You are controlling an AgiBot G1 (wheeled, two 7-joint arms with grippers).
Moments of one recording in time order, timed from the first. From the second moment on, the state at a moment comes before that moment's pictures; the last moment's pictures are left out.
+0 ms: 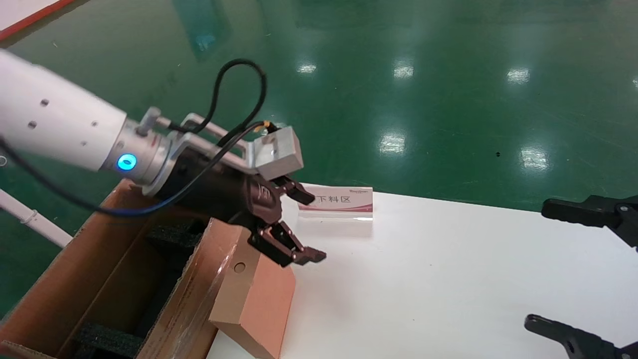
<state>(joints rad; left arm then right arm) -1.67 0.68 0.75 -1.35 1.47 1.57 -0.86 1.08 -0.61 -0.28 1.28 -0.73 -1.50 0.19</state>
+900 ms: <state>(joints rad) -2.13 0.80 1.50 -1.35 1.53 1.57 -1.50 1.08 -0.61 -0.28 1.28 -0.73 -1.49 0.19</state>
